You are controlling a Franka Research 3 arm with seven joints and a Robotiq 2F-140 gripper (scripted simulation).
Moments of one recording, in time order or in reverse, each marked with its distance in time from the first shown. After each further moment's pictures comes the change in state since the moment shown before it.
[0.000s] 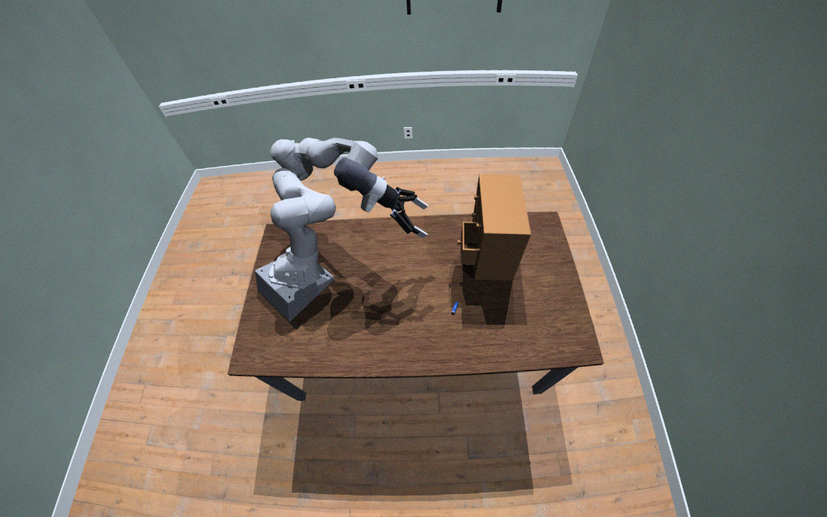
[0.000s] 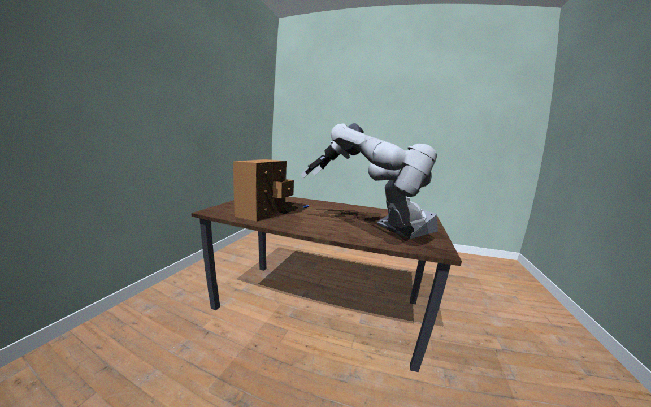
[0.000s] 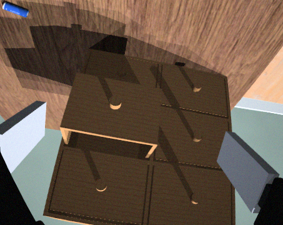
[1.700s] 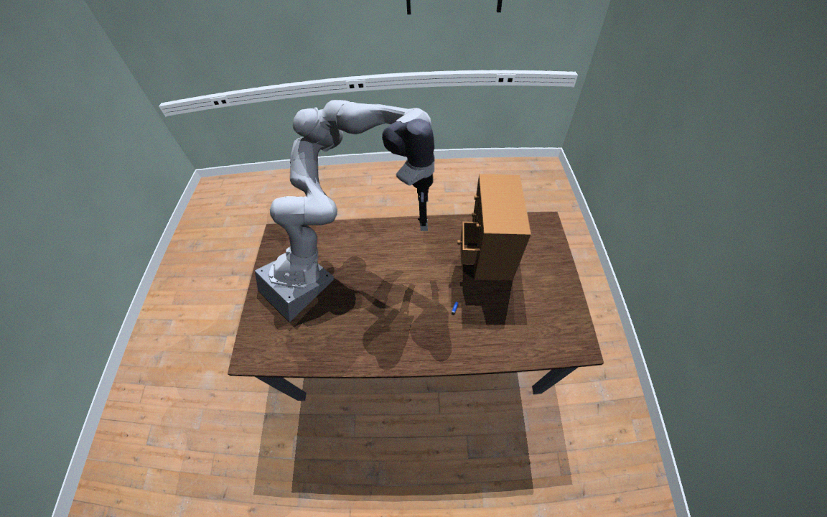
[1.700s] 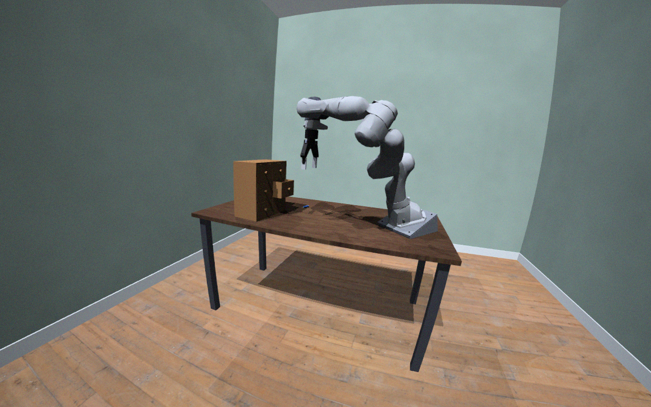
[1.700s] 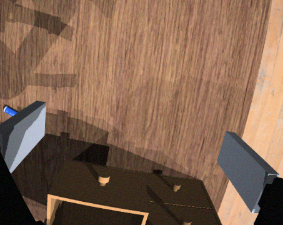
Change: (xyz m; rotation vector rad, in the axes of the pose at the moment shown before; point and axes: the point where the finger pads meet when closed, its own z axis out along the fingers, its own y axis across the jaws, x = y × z) arm -0.032 -0.003 -0.026 -0.013 0.764 -0.009
